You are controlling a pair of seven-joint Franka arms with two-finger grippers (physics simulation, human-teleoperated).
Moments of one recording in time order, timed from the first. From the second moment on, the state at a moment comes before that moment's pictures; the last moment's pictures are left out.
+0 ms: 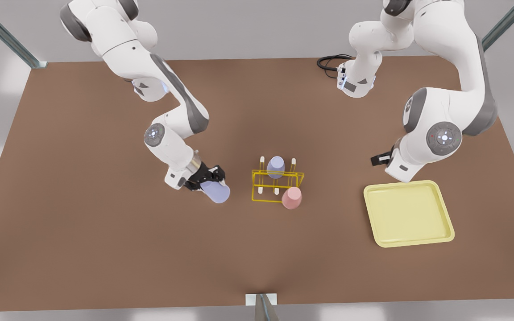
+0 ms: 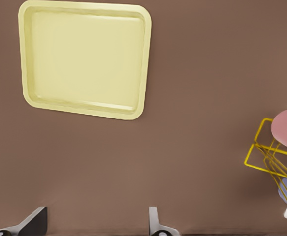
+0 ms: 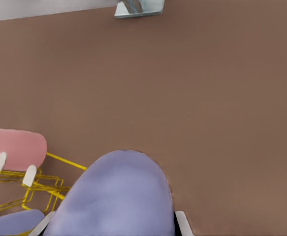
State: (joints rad) left arm -0.06 0.26 -0.16 -1.48 0.11 1.44 -0.39; right arm 0.30 0.34 0.25 -1.89 0.37 2.59 0.08
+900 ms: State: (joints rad) left arm -0.02 0.30 -0.16 -1.49 0.09 1.39 -0.11; right arm 0.38 0.57 0.27 -1.64 0.68 2.61 0.00
